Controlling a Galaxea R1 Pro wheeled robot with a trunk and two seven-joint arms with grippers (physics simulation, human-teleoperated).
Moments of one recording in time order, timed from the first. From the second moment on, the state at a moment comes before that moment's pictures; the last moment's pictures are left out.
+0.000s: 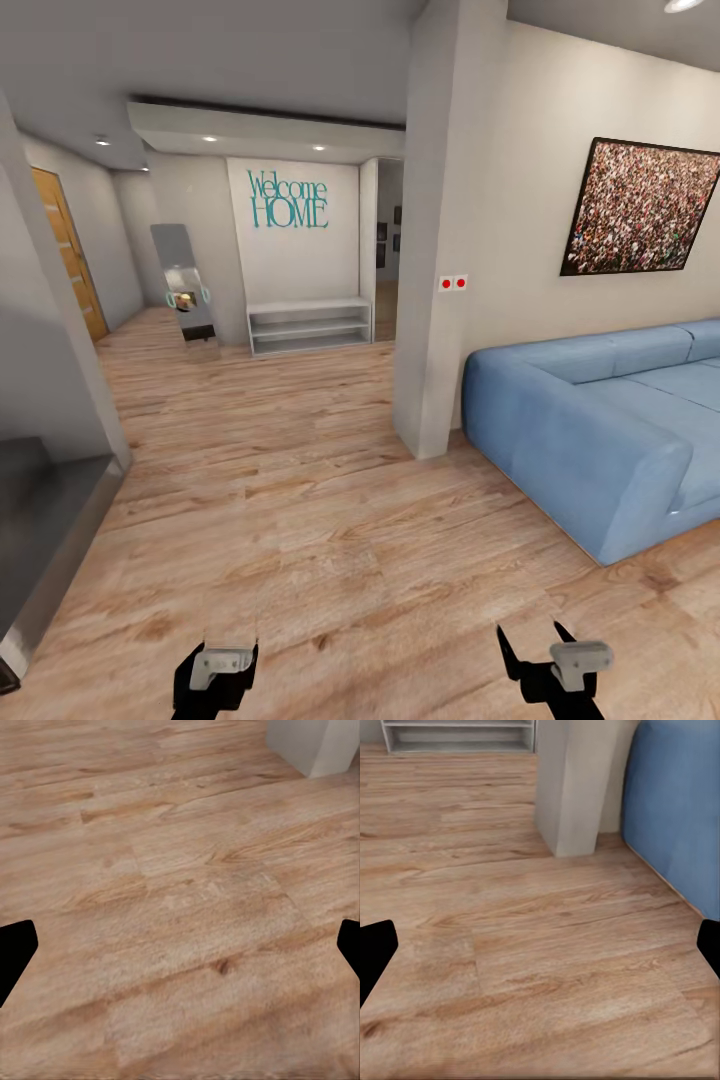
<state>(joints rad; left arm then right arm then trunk) -0.06 0.01 -0.01 -0.89 0.00 -0.22 0.00 0.09 -0.07 -0.11 -1.18 0.00 -0.28 0.14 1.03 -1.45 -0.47</state>
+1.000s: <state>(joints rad) -0.06 0.01 0.00 -0.86 0.01 -0.23 0.00 0.09 -0.07 -0.20 -1.16 0.00 -0.31 0.14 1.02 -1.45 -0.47</state>
